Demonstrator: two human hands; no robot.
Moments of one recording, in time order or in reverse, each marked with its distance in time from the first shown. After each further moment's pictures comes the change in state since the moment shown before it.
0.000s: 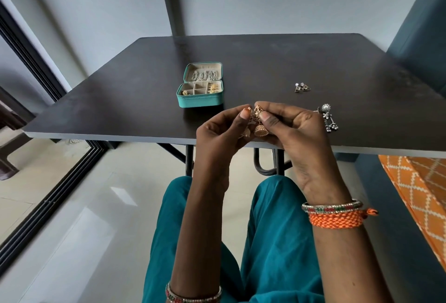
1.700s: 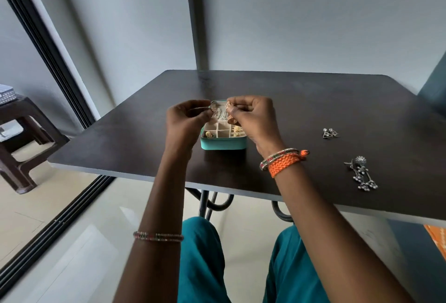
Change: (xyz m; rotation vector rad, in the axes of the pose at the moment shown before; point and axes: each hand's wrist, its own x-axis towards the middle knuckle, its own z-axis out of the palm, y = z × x) left_hand 0.120 0.060 -0.070 0.455 0.255 0.223; right_hand 0.141 0.015 0.106 -0.214 -0.064 -0.194
